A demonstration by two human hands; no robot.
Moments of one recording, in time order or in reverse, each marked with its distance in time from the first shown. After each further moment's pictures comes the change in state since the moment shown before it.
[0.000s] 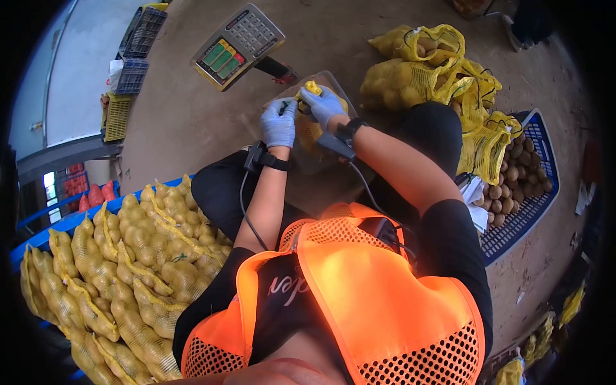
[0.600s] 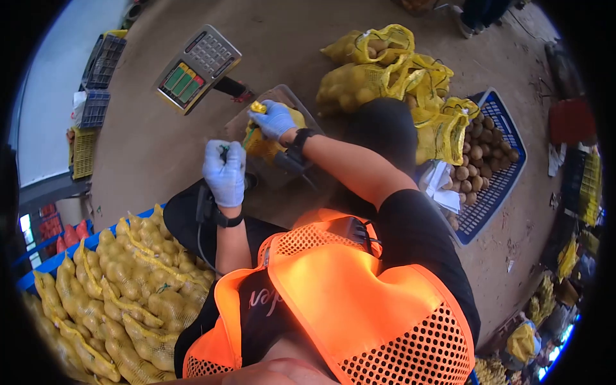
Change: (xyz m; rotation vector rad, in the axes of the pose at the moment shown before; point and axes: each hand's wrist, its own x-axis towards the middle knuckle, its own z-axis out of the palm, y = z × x) left_hand -0.047 0.070 -0.066 -0.384 -0.109 0.035; right_hand -0.002 0.002 0.016 -0.436 -0.032 -0.318
